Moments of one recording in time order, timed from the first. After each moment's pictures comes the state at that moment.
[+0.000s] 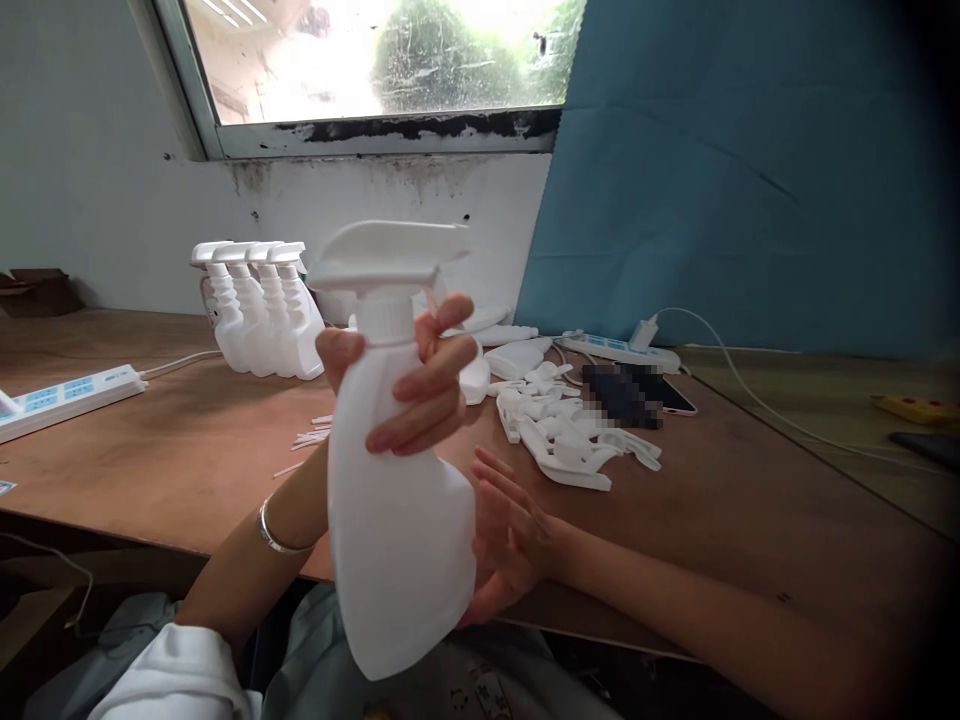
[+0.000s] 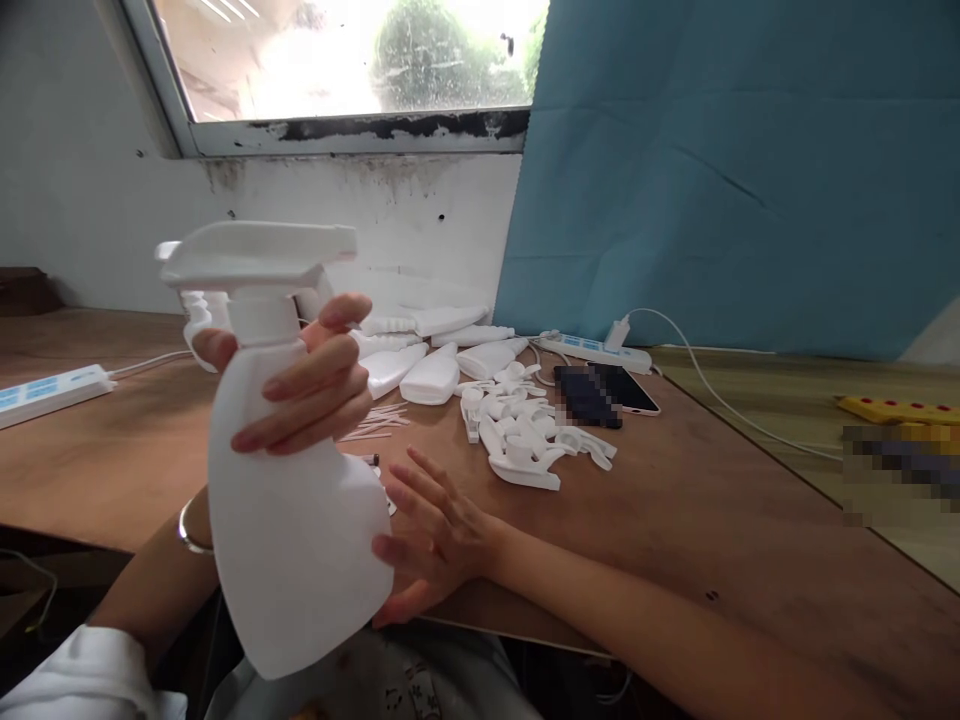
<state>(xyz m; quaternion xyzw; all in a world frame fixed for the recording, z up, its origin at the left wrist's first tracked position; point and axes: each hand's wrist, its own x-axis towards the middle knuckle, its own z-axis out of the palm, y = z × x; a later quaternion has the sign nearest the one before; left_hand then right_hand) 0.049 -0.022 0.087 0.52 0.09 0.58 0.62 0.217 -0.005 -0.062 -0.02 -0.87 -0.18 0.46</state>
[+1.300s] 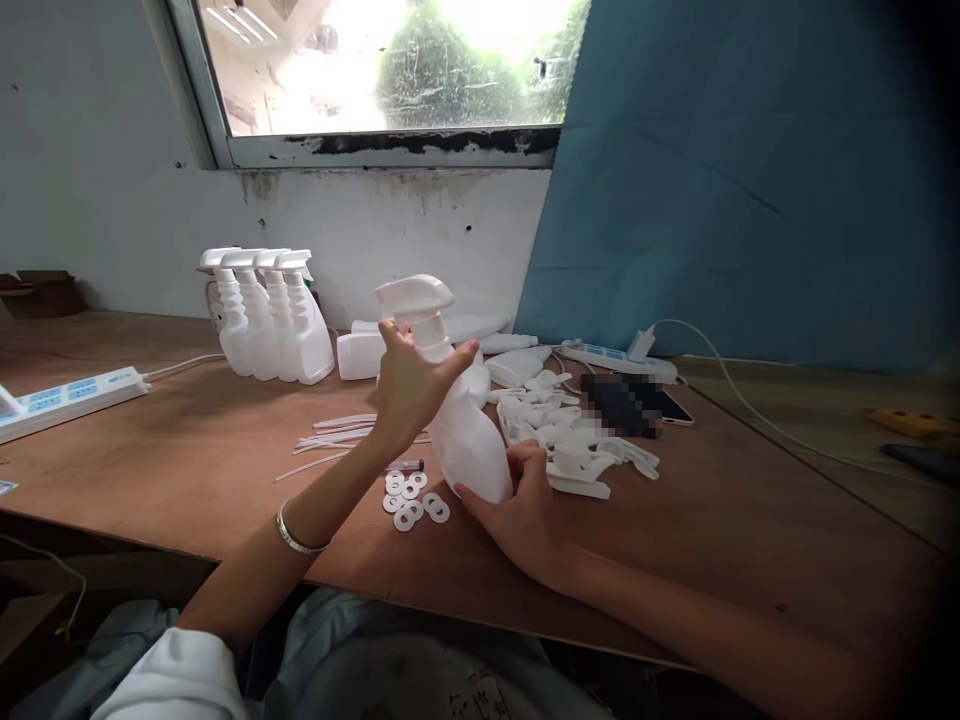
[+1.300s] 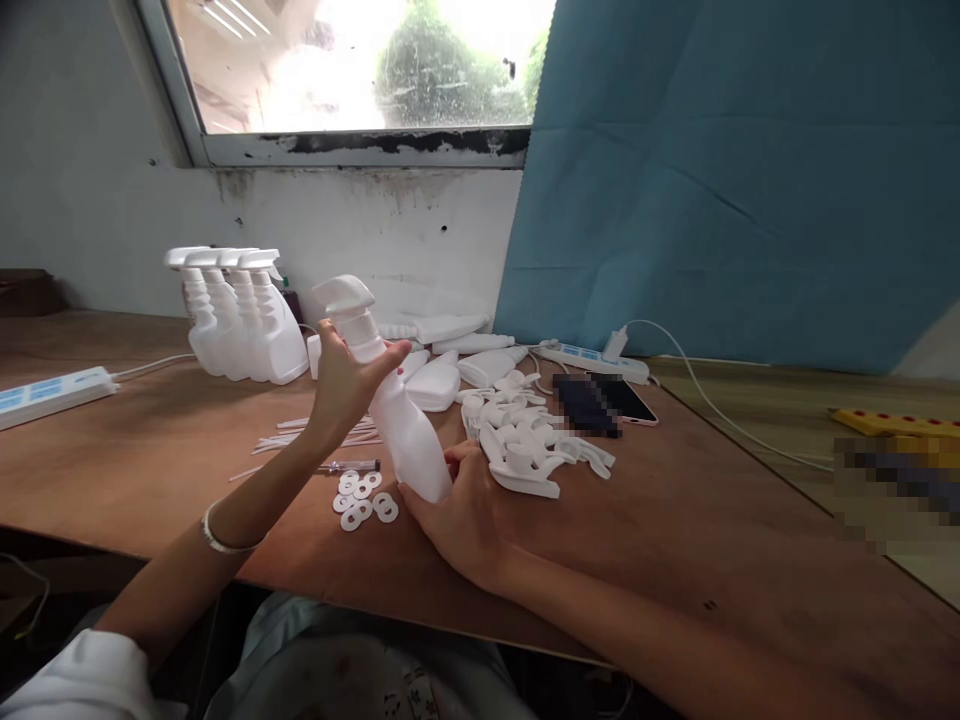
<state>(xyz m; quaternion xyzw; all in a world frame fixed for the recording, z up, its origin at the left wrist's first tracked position) 0.060 0.006 0.064 0.51 0.52 0.67 0.12 0.209 -0.012 -0.049 -0.44 -0.73 0.12 0.52</state>
